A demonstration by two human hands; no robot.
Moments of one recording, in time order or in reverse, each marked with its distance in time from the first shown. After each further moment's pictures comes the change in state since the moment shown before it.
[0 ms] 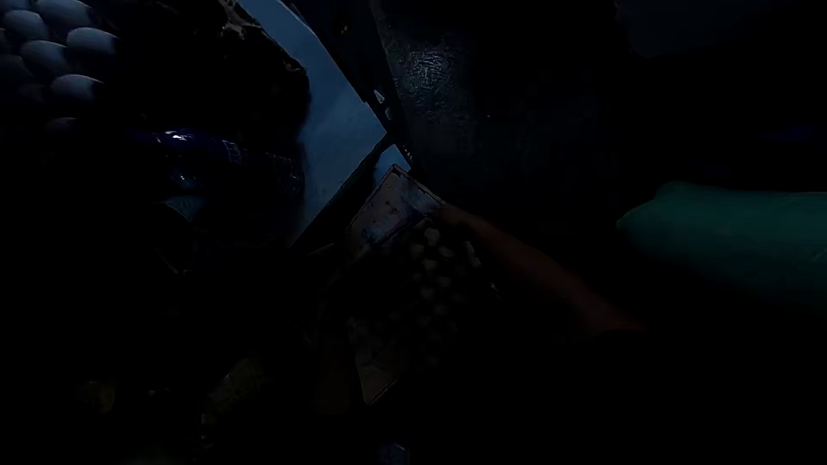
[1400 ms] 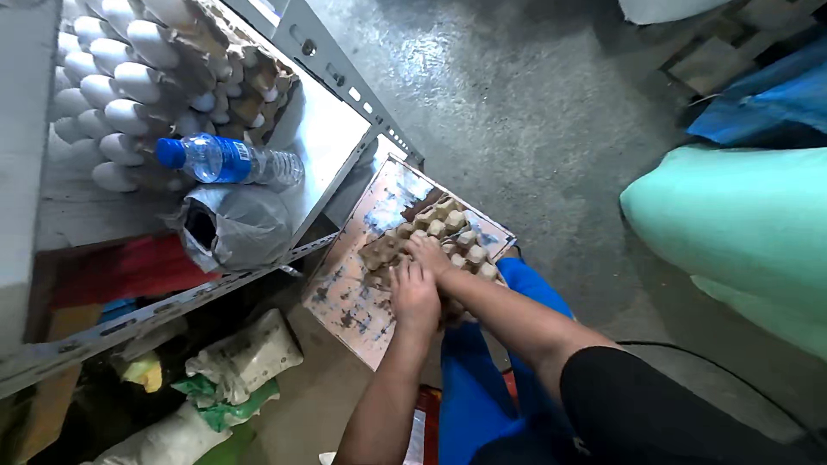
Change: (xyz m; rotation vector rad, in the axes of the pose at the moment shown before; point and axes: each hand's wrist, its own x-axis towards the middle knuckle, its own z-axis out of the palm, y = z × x) left_hand -0.214 0.105 0.091 0.762 0.336 0.790; right_hand -0.084 0.027 0.127 -0.420 0.290 -0.573
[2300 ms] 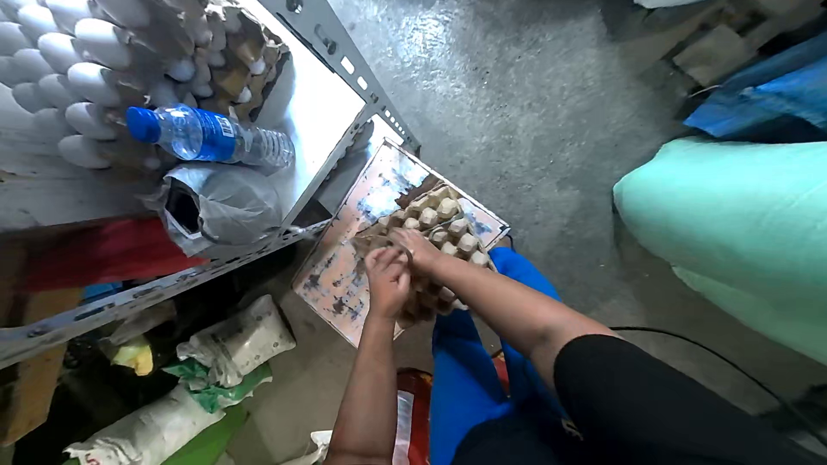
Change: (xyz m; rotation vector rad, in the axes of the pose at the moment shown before) left_hand 0.002 -0.062 0.044 -0.632 0.440 0.057; right_hand -0.004 -0.004 0.000 0.164 -0.040 -0.193
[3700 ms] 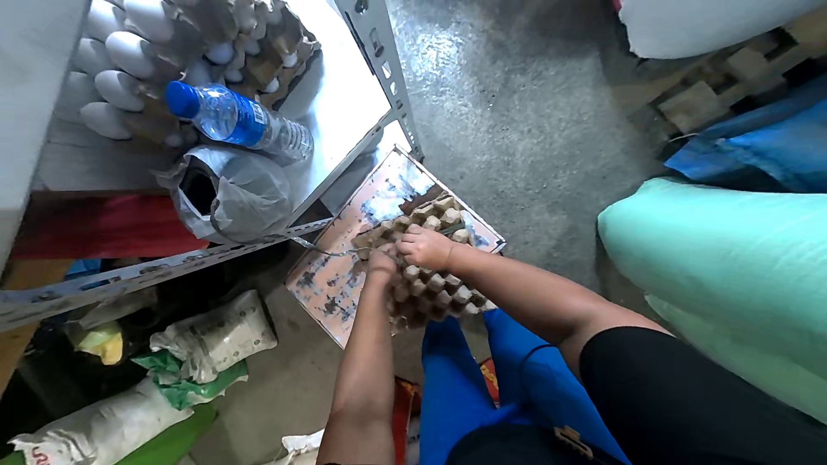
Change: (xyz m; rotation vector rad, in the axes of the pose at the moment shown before) left_hand 0.062 -0.006 -0.001 -0.037 -0.461 -0.850; right_hand 0.003 -0.001 -0.050 -0.476 -0.036 -0.656
